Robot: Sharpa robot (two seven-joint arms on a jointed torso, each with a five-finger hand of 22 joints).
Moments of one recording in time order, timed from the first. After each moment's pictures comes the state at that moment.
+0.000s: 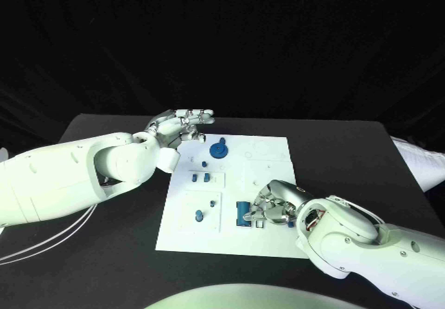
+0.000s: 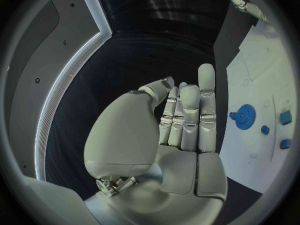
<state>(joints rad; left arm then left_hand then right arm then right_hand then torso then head) 1.21 -0.96 -0.04 1.62 0.16 -0.23 0.29 1.38 -0.16 0.49 0.02 0.13 1.06 0.18 0.09 0.07 1.14 0.10 0.19 0.07 1.28 0.01 1.11 0.56 0.17 1.28 0.11 0.54 0.83 0.91 -0.83 0.03 1.88 -1.47 -0.33 -0.60 1.32 -0.04 -0.13 0.16 0.07 1.10 0.05 0.31 0.34 1.39 -0.03 1.02 1.12 1.47 -0.08 1.49 1.31 0.08 1.46 0.02 1.40 1.23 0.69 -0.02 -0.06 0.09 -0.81</state>
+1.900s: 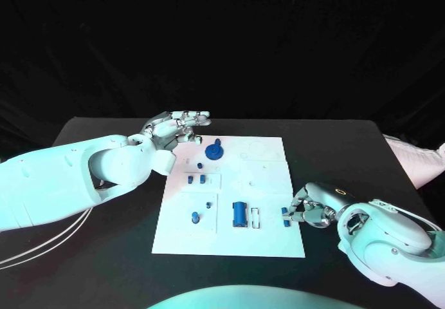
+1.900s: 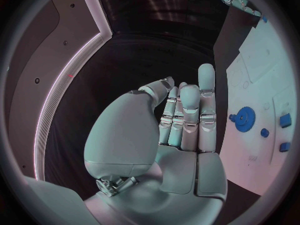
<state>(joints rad) 1.21 -0.97 -0.04 1.63 0.16 -0.23 0.29 1.38 -0.16 0.49 0.02 0.13 1.06 0.18 0.09 0.07 1.14 0.10 0.19 0.07 1.27 0.01 1.11 0.55 0.17 1.28 0.11 0.54 0.83 0.91 -1.06 0.03 1.94 -1.59 -0.29 -0.59 1.29 0.02 -0.17 0.22 0.21 1.11 0.07 0.21 0.30 1.39 -0.01 0.98 1.12 1.47 -0.08 1.50 1.31 0.08 1.46 0.03 1.40 1.23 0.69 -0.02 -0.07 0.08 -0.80</state>
